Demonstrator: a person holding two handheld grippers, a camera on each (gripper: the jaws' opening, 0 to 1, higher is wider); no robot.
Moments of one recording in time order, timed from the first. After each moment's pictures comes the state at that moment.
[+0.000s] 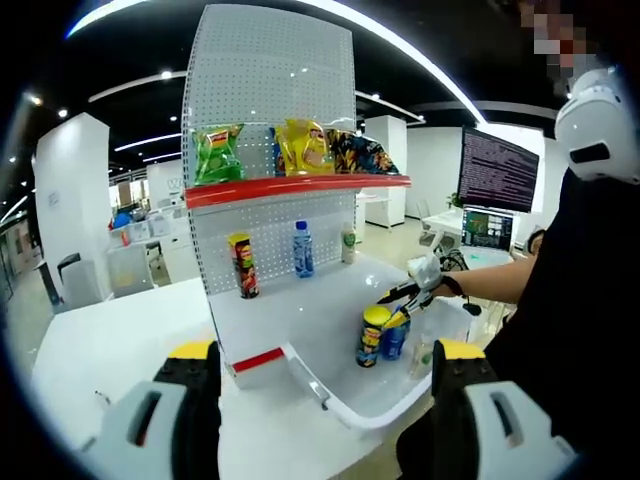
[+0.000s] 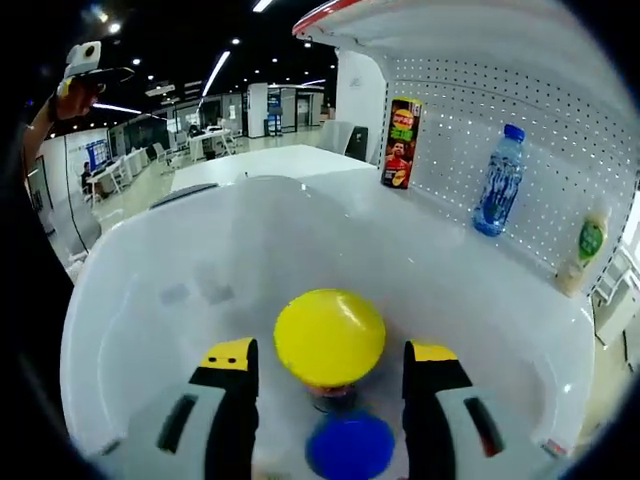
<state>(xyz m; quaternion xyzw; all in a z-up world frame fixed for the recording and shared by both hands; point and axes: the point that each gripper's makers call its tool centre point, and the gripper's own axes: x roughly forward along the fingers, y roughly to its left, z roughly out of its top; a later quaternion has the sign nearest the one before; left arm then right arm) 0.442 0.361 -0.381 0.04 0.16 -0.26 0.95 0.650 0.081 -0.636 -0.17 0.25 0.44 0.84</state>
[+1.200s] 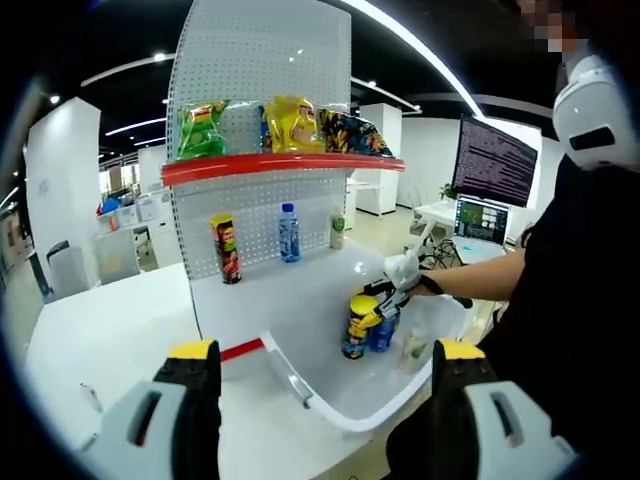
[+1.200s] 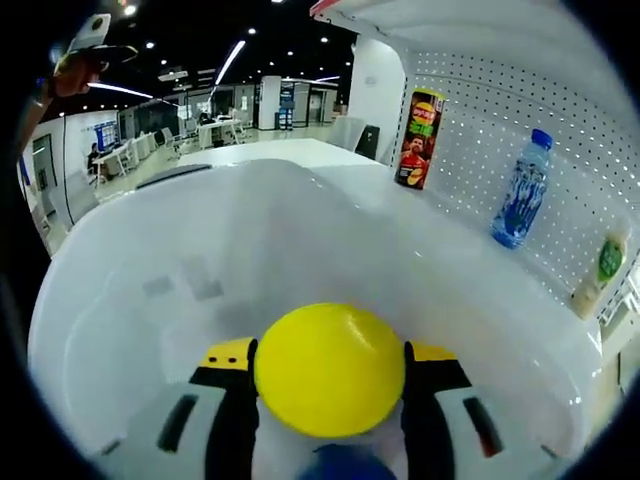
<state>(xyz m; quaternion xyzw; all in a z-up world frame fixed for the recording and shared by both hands) 0.459 0.333 -0.408 0.04 0.19 -0.28 0.94 0.672 0.107 -0.662 -0.20 0.23 0.46 0.84</state>
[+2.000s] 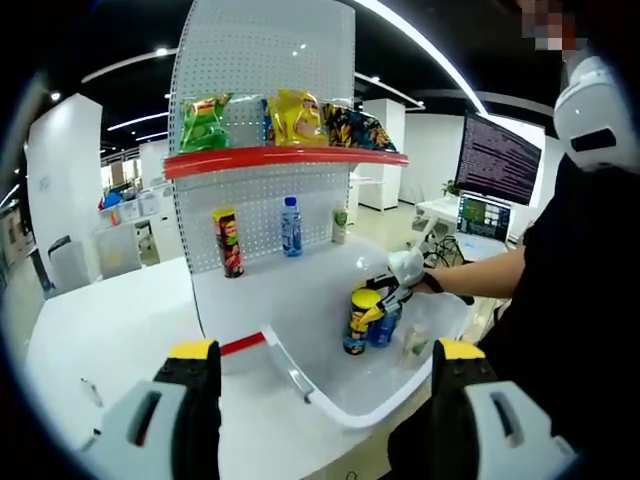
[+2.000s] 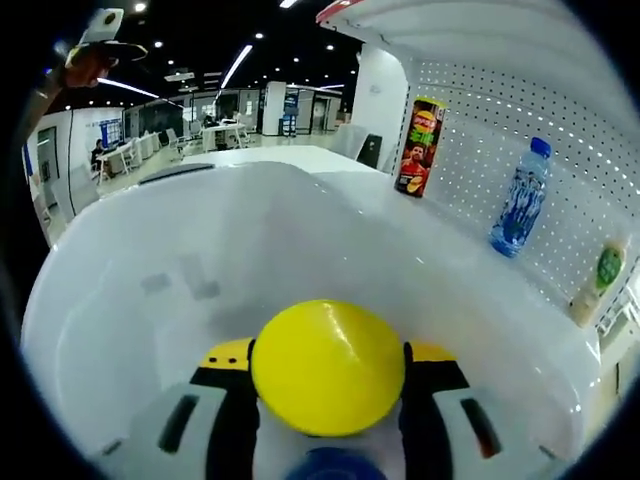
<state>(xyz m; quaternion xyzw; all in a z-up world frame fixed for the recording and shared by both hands) 0.459 0.335 -0.413 0.04 0.21 -0.28 0.94 0.674 0.103 -0.663 -0.20 0.21 0.46 0.84</state>
